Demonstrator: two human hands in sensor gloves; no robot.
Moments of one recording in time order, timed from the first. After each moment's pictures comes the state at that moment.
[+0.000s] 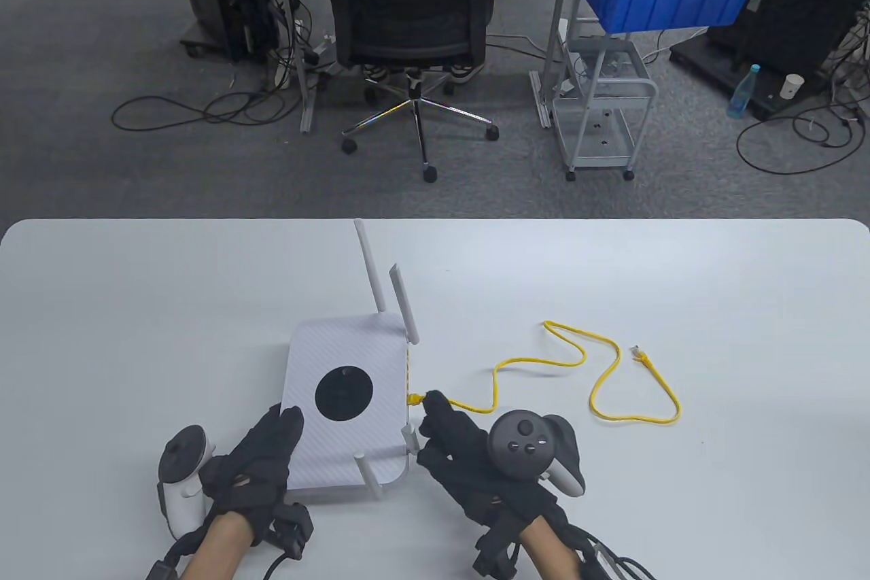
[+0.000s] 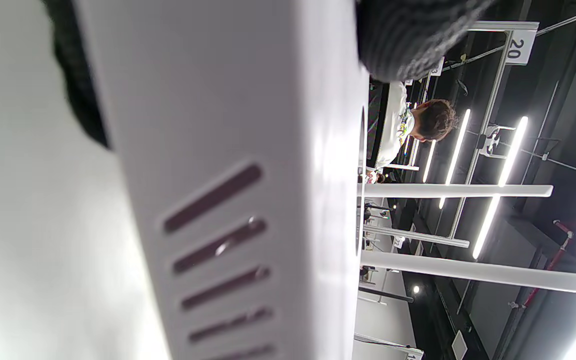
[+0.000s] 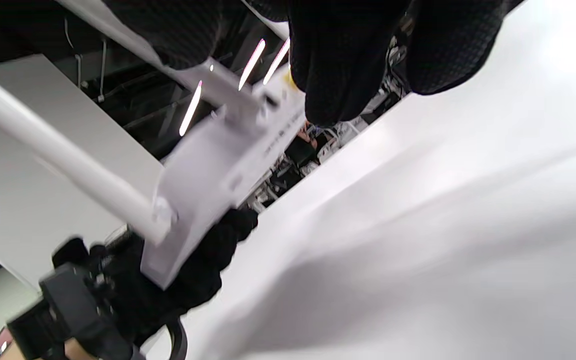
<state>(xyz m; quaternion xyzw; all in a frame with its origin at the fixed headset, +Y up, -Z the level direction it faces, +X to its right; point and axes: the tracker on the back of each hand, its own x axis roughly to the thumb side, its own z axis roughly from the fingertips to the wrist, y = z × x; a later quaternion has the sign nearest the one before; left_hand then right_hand) -0.284 -0.764 -0.280 -0.11 0.10 0.71 0.69 0.069 -0.689 -0.285 0.27 0.06 0.86 0.42</state>
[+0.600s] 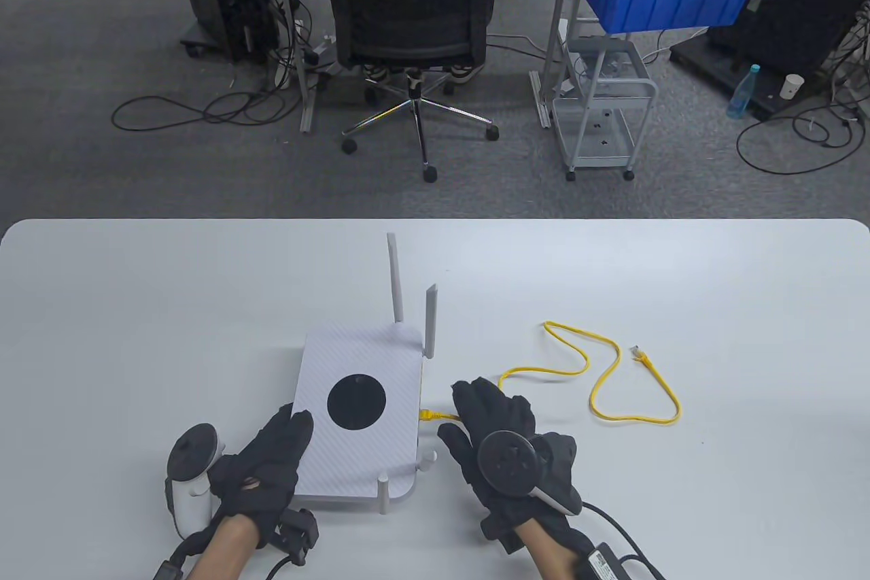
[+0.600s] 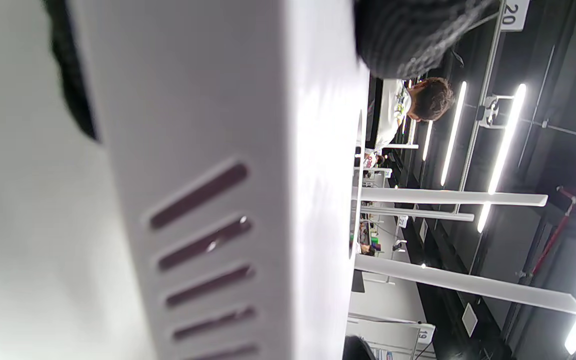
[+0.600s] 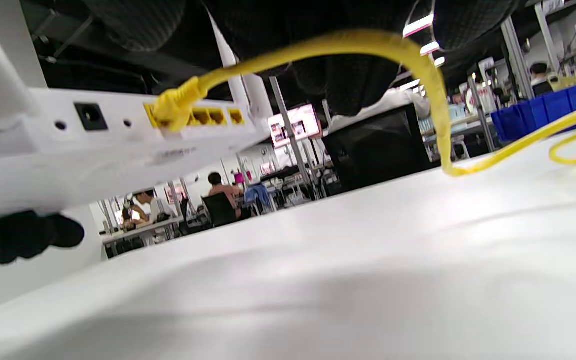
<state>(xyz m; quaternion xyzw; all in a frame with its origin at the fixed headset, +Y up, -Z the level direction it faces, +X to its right) -0.271 -0.763 -0.281 -0.12 0.07 0.68 0.72 0.065 -0.711 -0.288 0.18 -0.06 0.96 0.21</state>
